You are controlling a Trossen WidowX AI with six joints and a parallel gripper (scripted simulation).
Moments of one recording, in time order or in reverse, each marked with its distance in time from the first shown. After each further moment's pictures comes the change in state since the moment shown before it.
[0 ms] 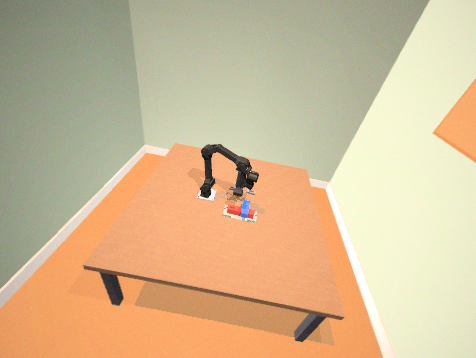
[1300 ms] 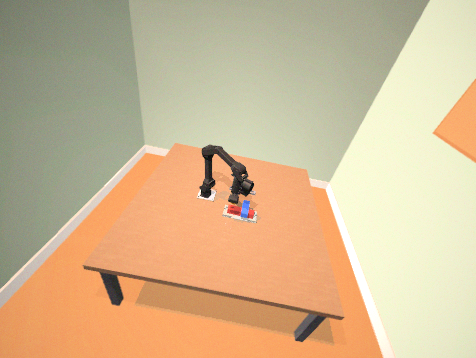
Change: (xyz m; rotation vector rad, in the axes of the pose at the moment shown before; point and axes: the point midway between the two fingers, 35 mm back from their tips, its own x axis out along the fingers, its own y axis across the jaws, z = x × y) arm 0.013 -0.058 -0.018 0.000 0.009 -0.003
